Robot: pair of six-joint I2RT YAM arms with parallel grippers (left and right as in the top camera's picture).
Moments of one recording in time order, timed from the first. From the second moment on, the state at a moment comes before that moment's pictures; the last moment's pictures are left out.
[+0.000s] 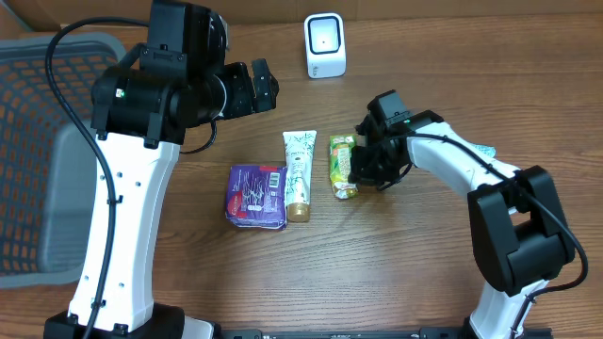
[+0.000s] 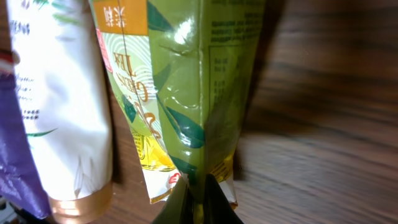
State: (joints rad) left arm -0.21 1.61 1.98 -1.32 0.14 -0.41; right arm 0.38 1.96 1.29 -0.74 -0.44 0.38
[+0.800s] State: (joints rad) left arm -0.04 1.61 1.98 -1.51 -0.09 -0.23; right arm 0.37 1.96 1.29 -0.72 -0.34 0.25
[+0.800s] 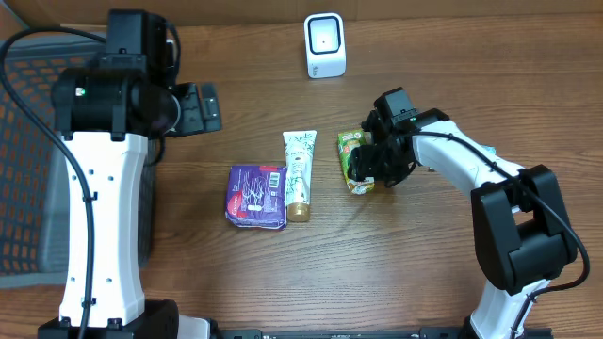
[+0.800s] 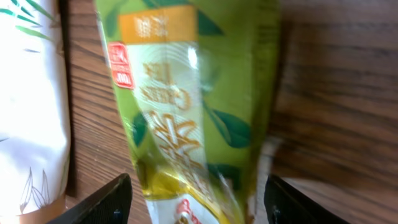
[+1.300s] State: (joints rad) left arm 0.09 1.58 1.99 -1.51 -0.11 -0.18; right arm 0.36 1.97 1.26 -0.66 -0.35 0.23
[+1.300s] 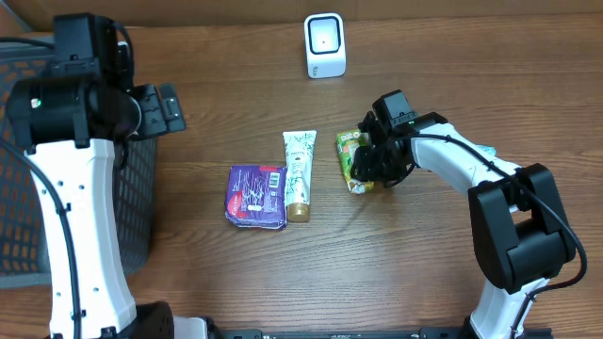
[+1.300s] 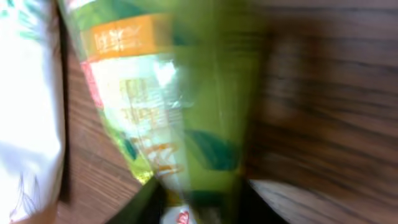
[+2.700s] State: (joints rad) left arm 0.09 1.58 2.00 -1.51 -0.11 -0.18; right arm 0.12 1.71 1.61 -1.03 -1.29 0.07
